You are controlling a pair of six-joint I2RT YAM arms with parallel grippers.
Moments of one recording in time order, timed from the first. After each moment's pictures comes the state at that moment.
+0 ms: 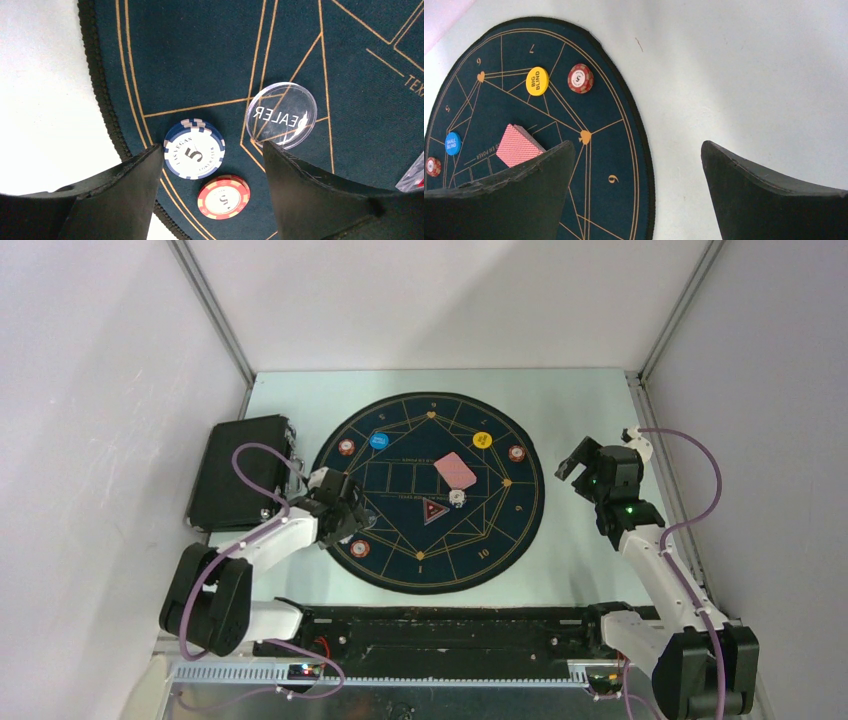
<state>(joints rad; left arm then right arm) -0.37 1.30 0.62 -0.44 -0.27 -0.79 0.08 1.01 0.67 -0.23 0.18 0.64</state>
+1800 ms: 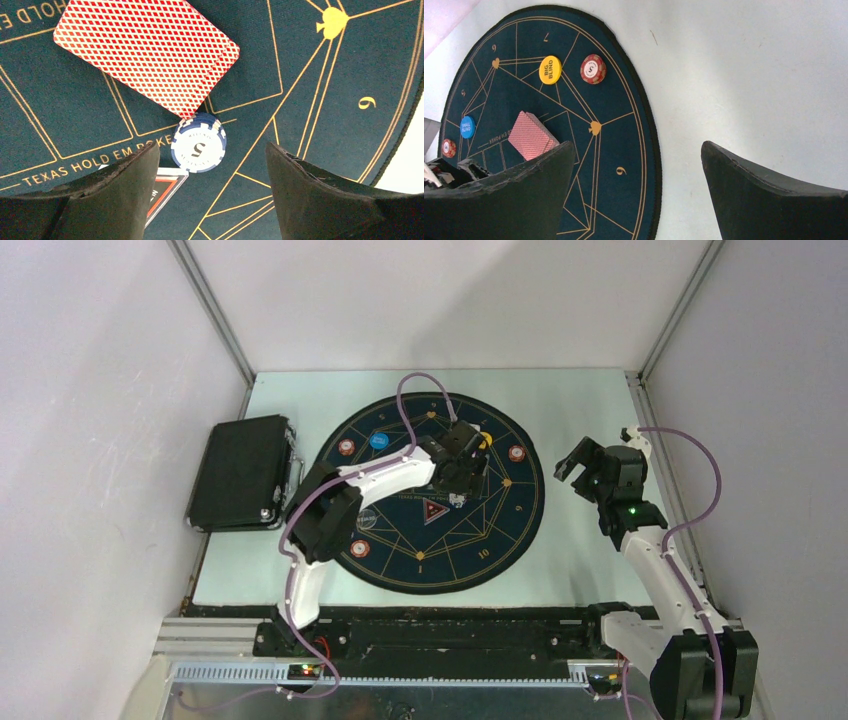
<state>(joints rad) -0.80 2.04 1.57 -0.56 -0.11 -0.50 0.06 1.00 0.67 -0.23 0.09 0.62</state>
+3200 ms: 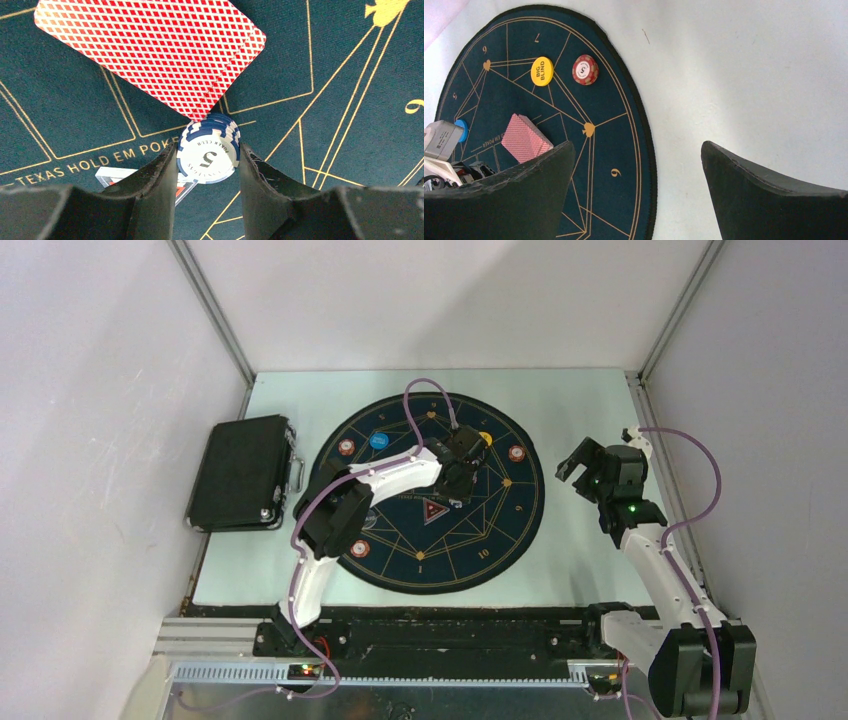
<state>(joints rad) -0.81 2.12 1.61 -0.63 -0.13 -0.50 0.04 1.02 0.67 -0.23 0.09 0.62</state>
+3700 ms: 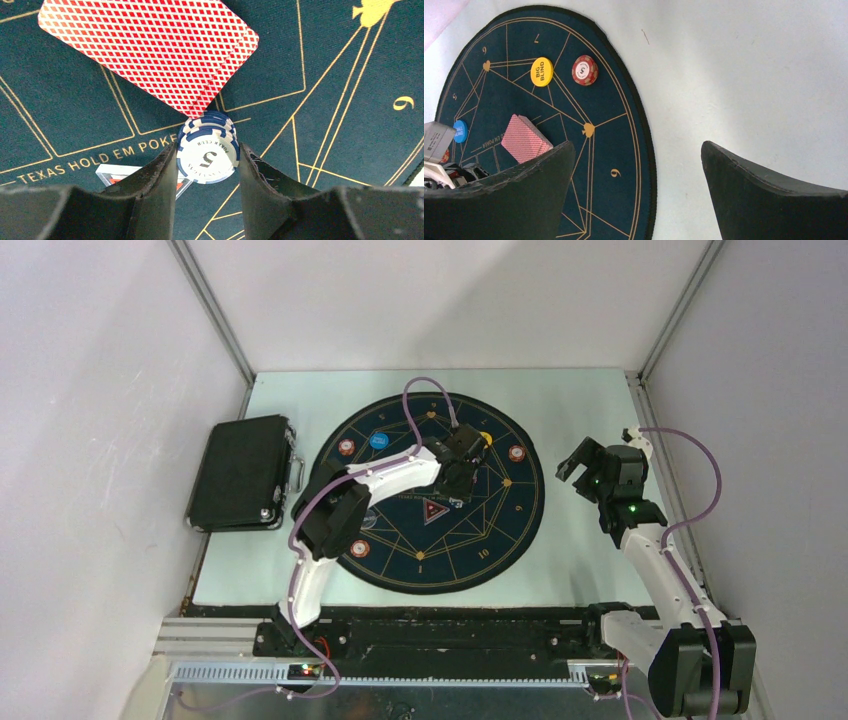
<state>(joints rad) -0.81 2.11 1.61 -0.63 -0.12 -0.50 0.04 1.02 0.67 -0.23 0.09 0.62</state>
